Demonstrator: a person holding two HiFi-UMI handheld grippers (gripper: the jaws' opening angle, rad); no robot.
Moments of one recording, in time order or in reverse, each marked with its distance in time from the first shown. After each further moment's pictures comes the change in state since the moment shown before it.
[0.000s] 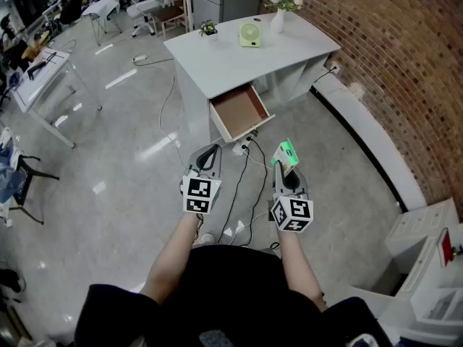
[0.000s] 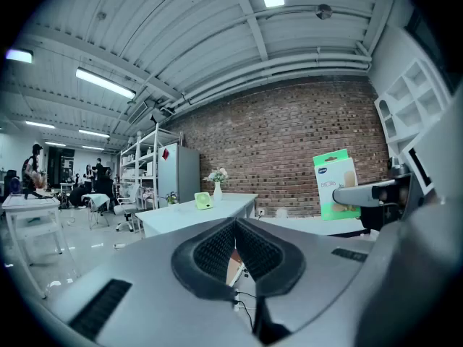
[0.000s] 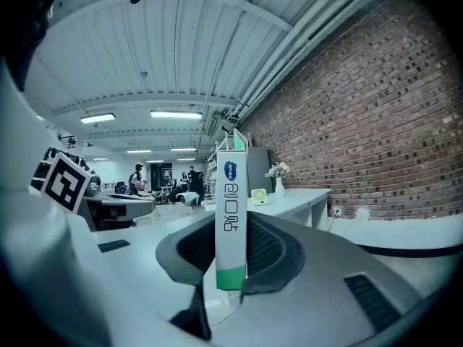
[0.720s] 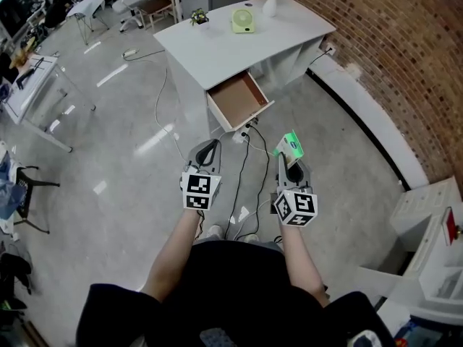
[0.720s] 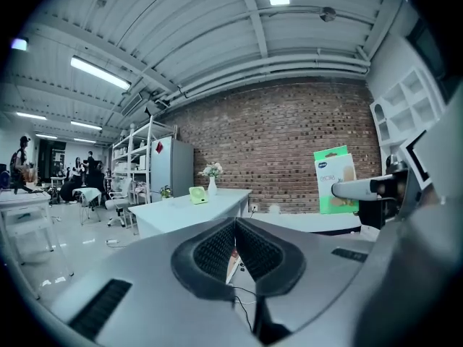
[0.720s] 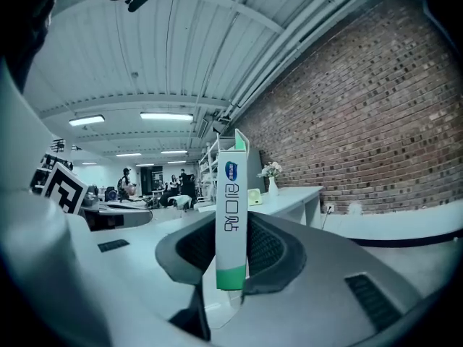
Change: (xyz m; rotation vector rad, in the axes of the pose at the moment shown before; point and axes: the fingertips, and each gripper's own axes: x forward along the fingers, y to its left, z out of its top) left arm 0.004 0.017 -0.015 -0.008 0.027 -0.066; right arm 0.006 0.012 -0.005 0.053 -0.017 -0.063
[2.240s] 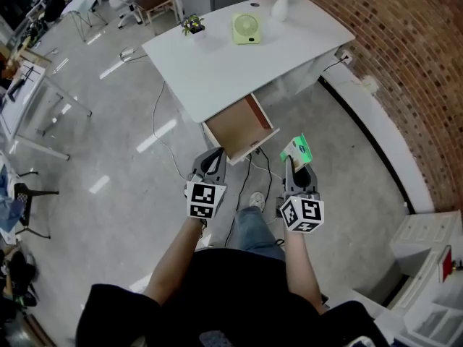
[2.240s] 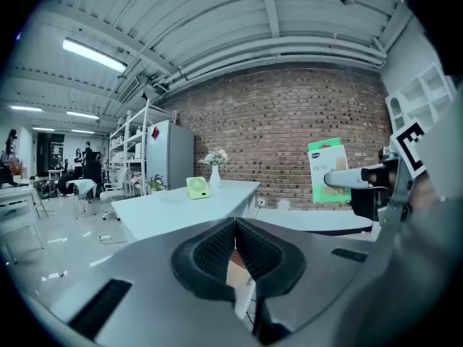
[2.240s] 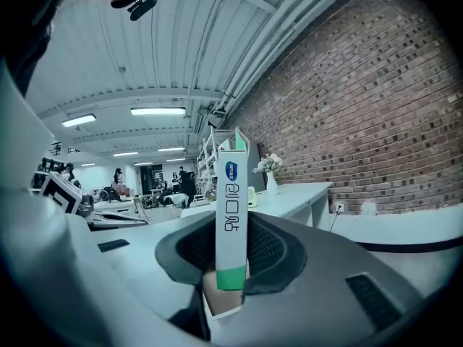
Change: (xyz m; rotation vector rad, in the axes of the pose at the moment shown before) left arm 0.218 0.057 -0.005 -0.023 0.071 -0.008; right arm 0.214 -0.104 0.010 0.019 0.033 0.009
